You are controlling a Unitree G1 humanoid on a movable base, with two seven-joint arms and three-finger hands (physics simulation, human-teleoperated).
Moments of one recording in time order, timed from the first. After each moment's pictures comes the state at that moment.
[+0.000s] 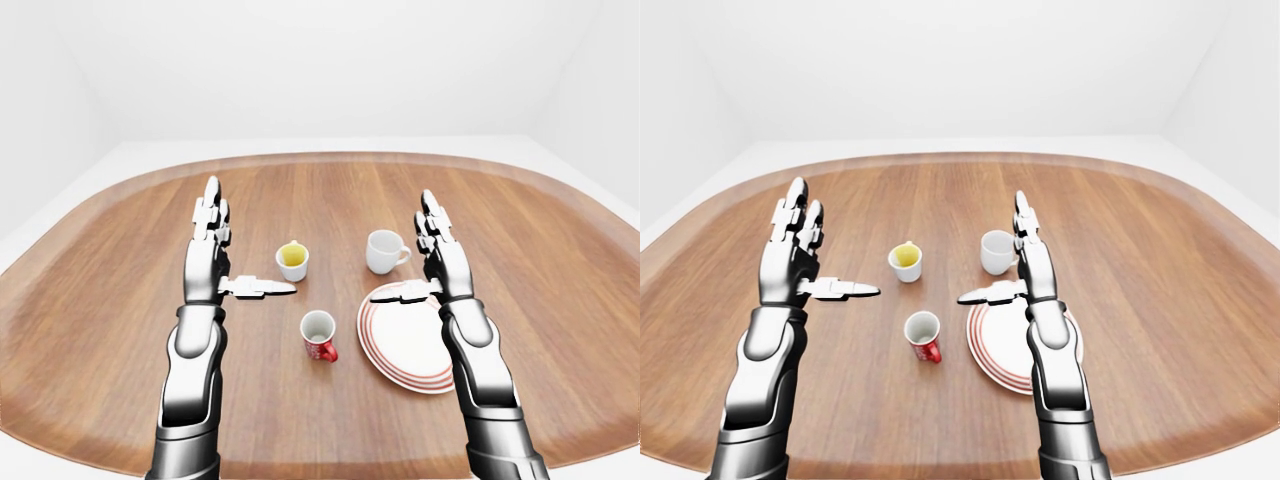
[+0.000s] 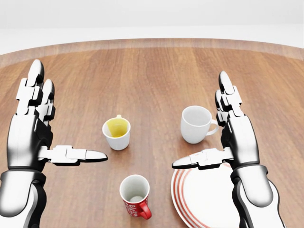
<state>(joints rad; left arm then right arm) -0.17 0.08 0.09 -0.26 0.03 0.09 -0.05 -0.18 -0.07 -0.07 -0.15 -0.06 0.09 0.10</state>
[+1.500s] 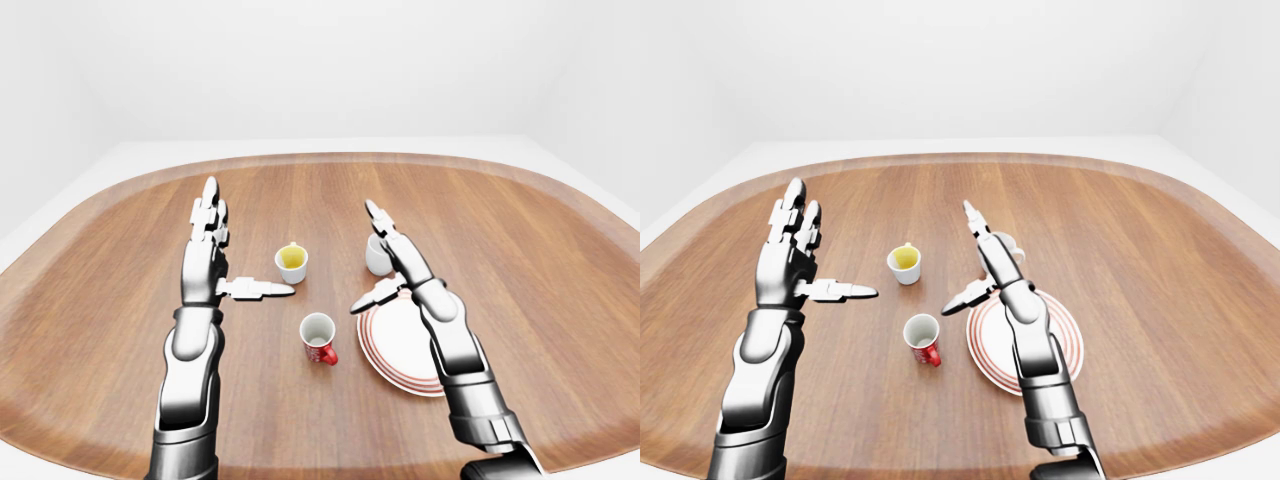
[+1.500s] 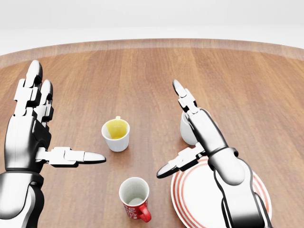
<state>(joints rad) -0.16 0.08 0.10 -0.28 0.03 0.09 -0.06 -0.34 -0.08 0.00 0.07 -0.29 0.09 0.29</state>
